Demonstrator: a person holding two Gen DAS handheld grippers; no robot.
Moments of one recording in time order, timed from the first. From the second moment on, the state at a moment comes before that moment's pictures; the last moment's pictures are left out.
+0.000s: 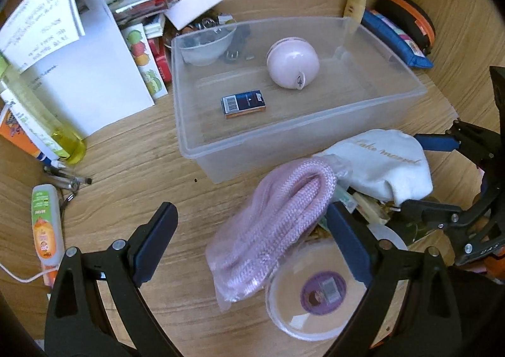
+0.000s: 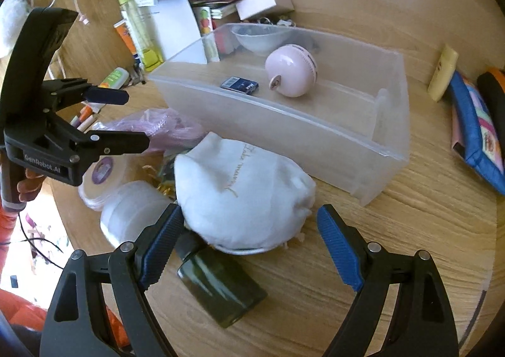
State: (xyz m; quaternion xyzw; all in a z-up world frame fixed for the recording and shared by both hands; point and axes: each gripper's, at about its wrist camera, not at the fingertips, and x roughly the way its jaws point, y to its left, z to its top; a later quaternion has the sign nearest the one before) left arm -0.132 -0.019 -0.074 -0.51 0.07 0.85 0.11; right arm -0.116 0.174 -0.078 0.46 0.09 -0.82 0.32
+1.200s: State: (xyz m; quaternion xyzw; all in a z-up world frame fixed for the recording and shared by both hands) left arm -0.132 -0.014 -0.074 -0.49 0.08 0.86 0.12; right arm -0.118 0.174 -0.071 0.44 0.01 -0.82 0.36
